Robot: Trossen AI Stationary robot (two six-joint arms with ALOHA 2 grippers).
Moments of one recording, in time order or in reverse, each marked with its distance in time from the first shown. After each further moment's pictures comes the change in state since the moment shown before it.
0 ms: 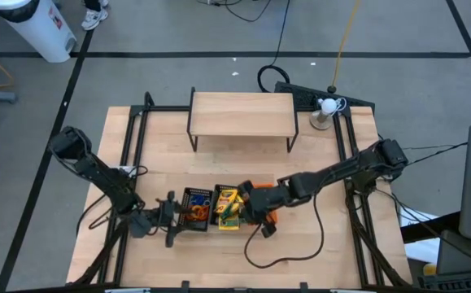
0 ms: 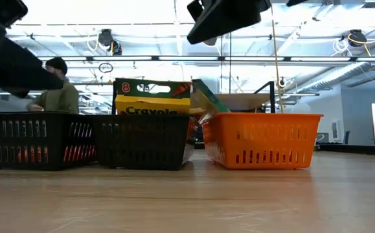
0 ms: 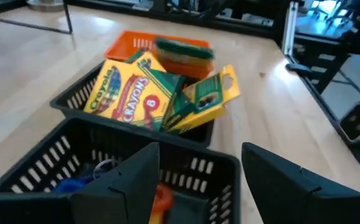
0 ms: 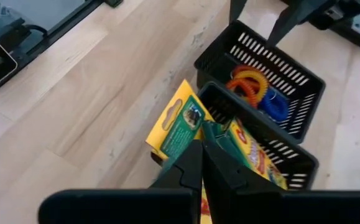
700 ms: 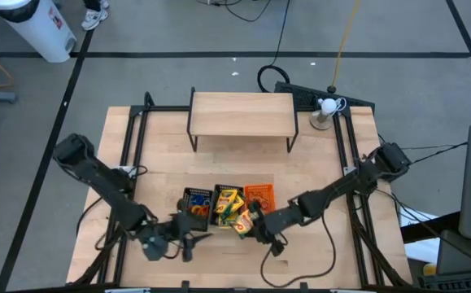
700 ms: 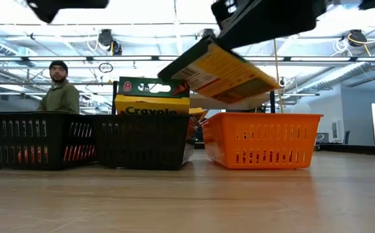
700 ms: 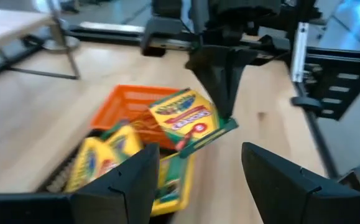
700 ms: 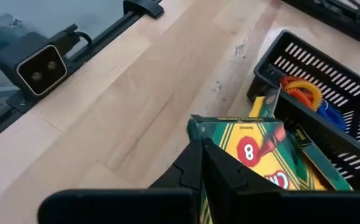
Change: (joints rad) left arm 0.055 0.128 0.540 -0.508 -0.061 0.027; right arm 0.162 0.001 -0.209 0.303 0.100 0.106
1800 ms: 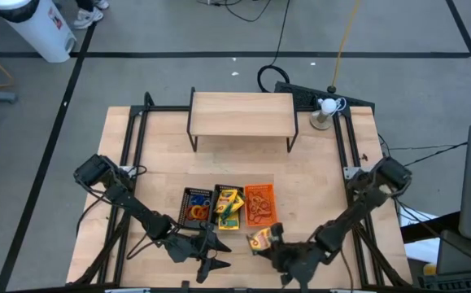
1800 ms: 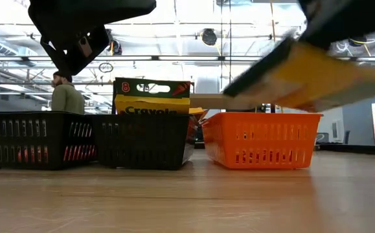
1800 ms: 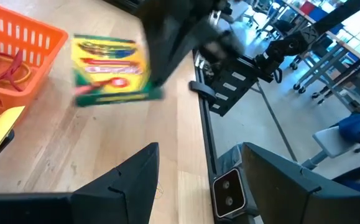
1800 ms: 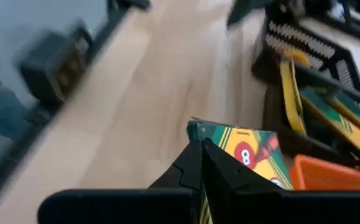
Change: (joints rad) left arm 0.084 0.333 0.046 0.510 0.452 -0.176; right arm 0.332 0.110 -0.001 0.010 0.533 0.367
